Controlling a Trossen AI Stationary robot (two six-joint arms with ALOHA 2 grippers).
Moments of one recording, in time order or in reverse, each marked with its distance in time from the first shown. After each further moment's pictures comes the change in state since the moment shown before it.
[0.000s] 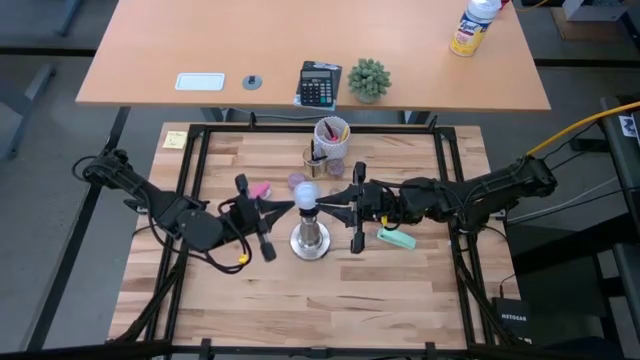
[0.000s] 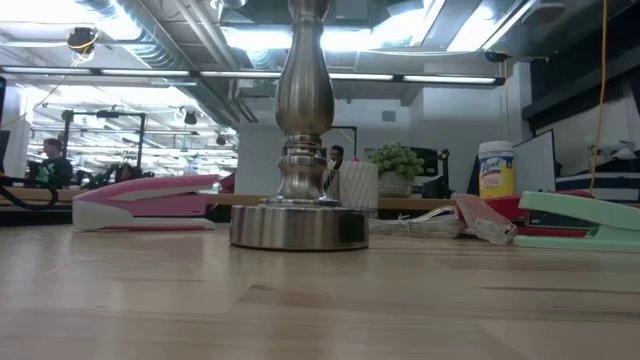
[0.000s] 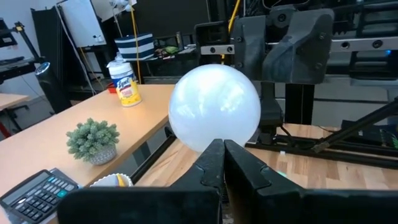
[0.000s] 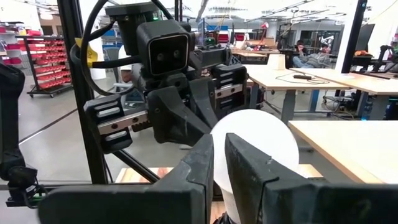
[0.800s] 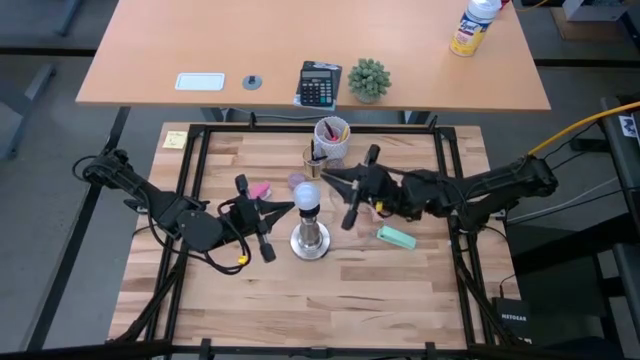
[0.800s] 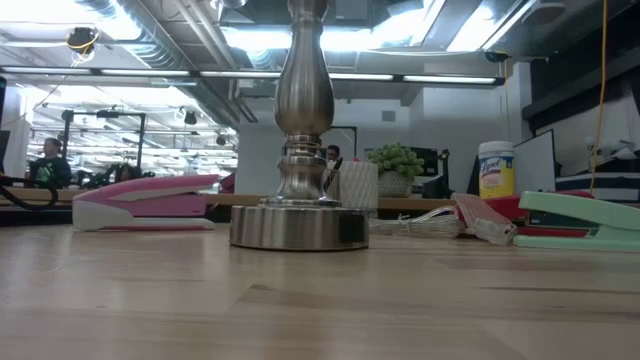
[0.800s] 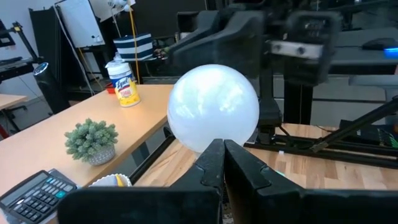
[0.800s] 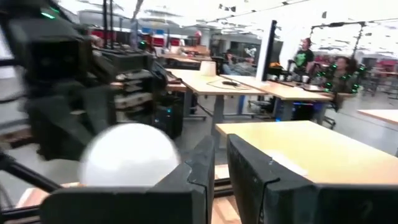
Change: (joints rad) left arm -0.001 0.000 0.000 0.000 0.003 0.000; right arm -0.042 -0.009 0.002 0.029 0.249 -0.116
